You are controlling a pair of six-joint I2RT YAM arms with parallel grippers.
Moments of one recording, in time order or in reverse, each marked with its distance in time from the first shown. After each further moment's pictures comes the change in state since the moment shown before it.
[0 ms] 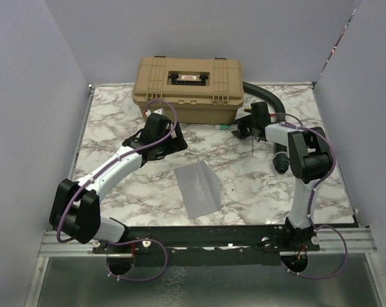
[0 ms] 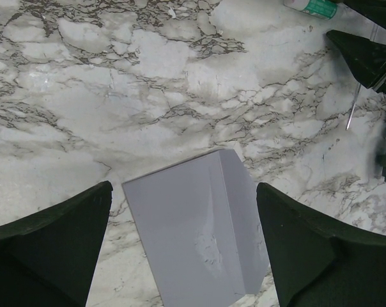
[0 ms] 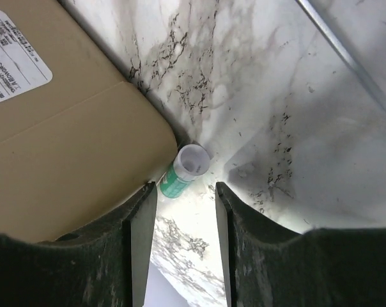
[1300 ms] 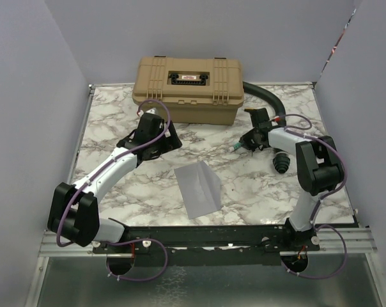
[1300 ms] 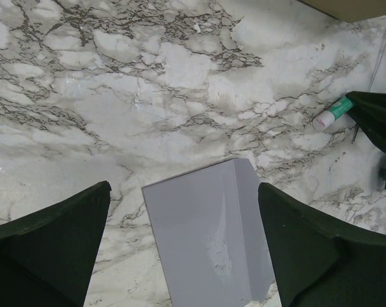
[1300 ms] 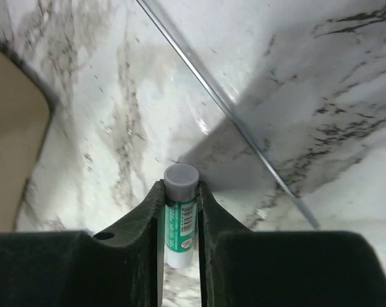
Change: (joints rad) left arm 0.064 -0.022 -0.027 0.002 0.011 0.007; right arm 0.046 -0.153 -0.090 -0.301 0.238 -0.178
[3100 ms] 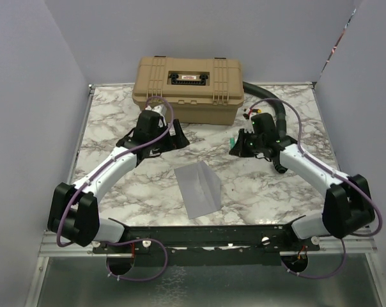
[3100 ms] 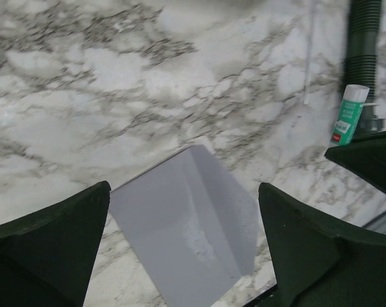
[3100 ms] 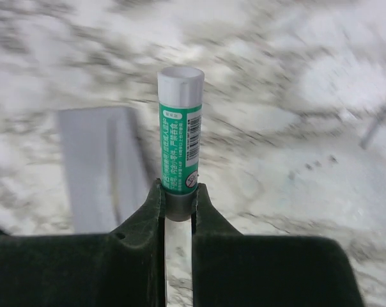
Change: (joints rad) left arm 0.002 -0.012 -0.031 0.091 0.164 0.098; right arm 0.157 -0.399 -0.183 -0.113 -0.230 -0.851
